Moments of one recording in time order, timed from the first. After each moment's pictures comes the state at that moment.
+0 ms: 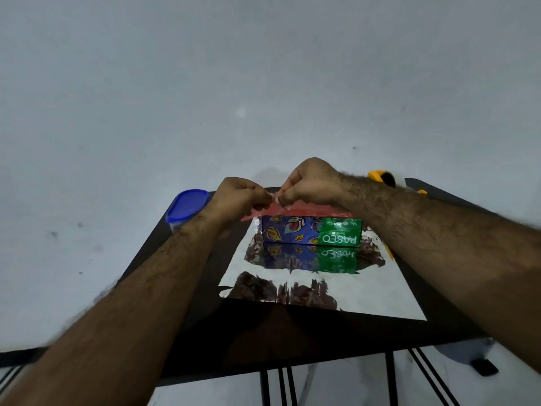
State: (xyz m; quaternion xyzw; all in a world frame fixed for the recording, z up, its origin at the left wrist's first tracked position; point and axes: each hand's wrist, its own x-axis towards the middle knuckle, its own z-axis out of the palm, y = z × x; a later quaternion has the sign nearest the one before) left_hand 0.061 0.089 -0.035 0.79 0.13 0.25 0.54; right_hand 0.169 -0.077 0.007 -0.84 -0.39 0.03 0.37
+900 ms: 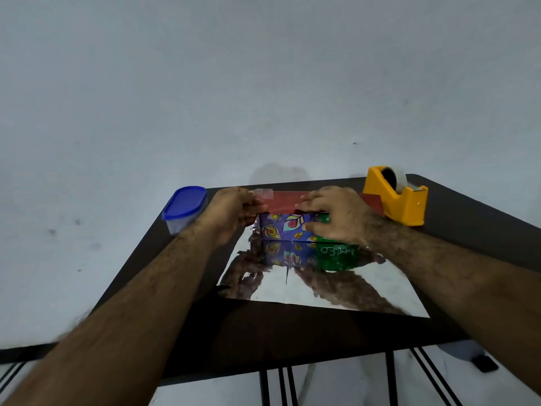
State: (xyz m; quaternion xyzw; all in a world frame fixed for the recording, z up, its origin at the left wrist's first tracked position) left_hand 0.074 0.101 -0.060 0.67 0.18 0.20 0.69; right_hand 0.192 -0.130 -0.062 -0.84 -0.50 -0.15 0.13
